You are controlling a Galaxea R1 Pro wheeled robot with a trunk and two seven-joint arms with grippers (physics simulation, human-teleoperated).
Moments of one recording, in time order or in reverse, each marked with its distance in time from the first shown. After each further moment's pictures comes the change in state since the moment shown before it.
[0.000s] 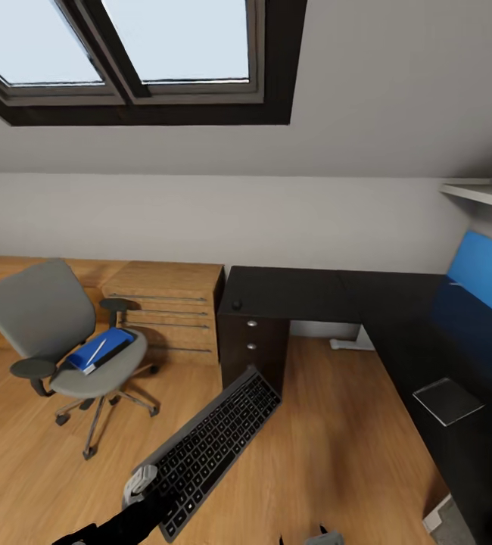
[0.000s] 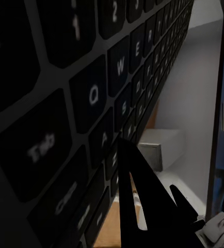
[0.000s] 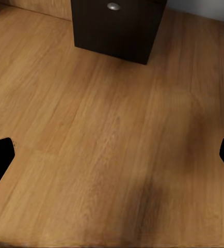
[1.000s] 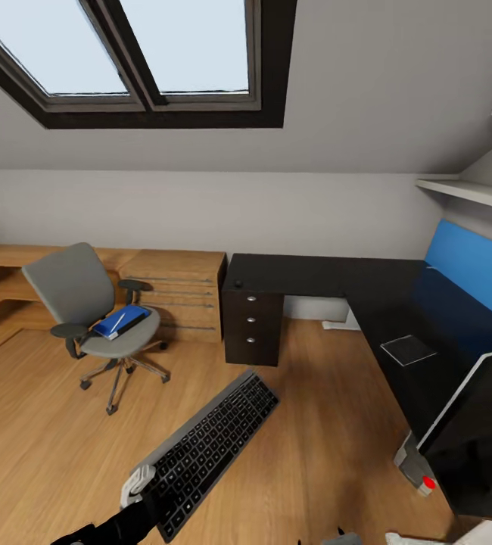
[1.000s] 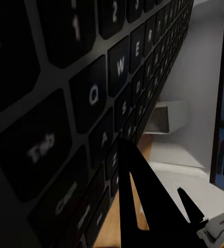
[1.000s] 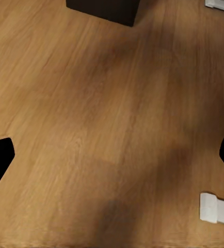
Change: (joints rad) left arm 0.000 0.003 0.006 0.006 0.000 0.000 0.000; right arm 0.001 -0.057 -0.004 0.000 -0.001 0.024 -0.009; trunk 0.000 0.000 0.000
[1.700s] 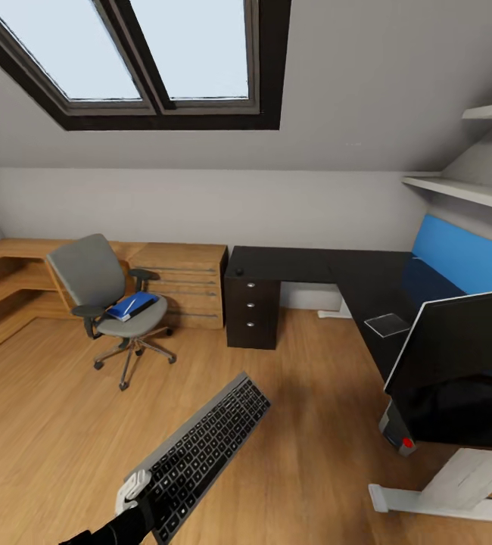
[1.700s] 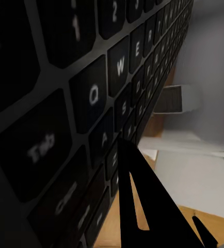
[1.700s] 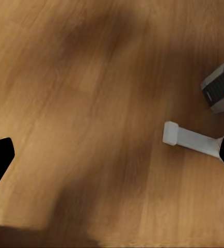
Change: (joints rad) left arm 0.000 0.001 0.005 0.046 -0.003 -0.035 0.000; right arm 0.076 -0.114 0.001 0.001 -0.008 -0.005 0.006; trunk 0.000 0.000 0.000
